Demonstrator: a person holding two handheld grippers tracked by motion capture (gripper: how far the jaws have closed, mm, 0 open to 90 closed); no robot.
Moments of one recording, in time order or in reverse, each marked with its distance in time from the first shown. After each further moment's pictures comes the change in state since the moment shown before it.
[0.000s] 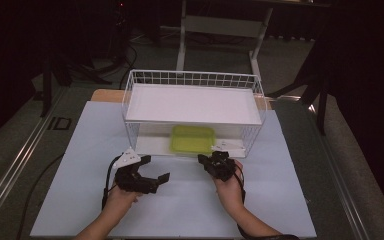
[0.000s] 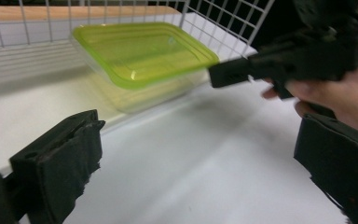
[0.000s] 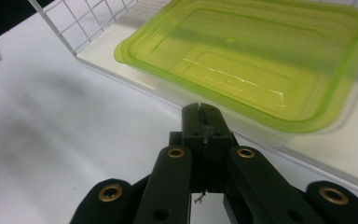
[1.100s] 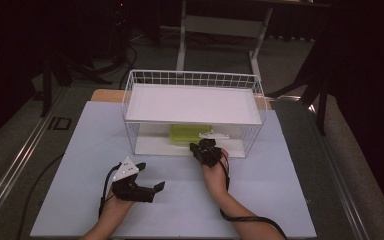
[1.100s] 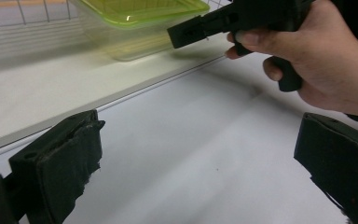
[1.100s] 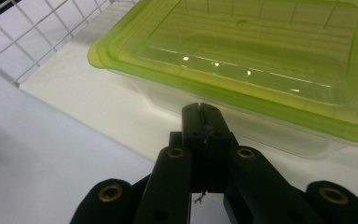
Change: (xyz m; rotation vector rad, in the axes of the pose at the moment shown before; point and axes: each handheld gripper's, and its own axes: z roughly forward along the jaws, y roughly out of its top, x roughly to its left) left arm 0.009 -0.028 0.002 0.033 0.067 0.049; right arm -0.009 0.020 0.063 -0.013 -0.069 0.042
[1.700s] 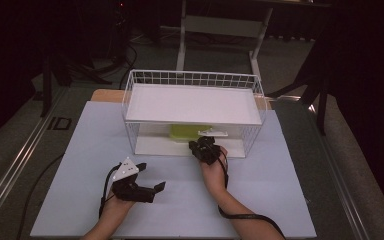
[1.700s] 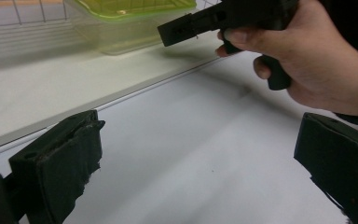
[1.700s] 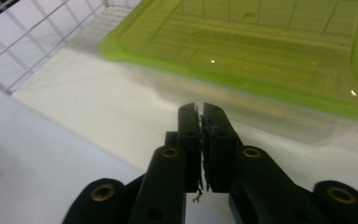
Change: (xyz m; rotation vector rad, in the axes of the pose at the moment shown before) left arm -0.002 0.001 0.000 -0.010 -0.009 -0.008; right arm 0.001 0.004 0.001 0.003 -0.006 -0.002
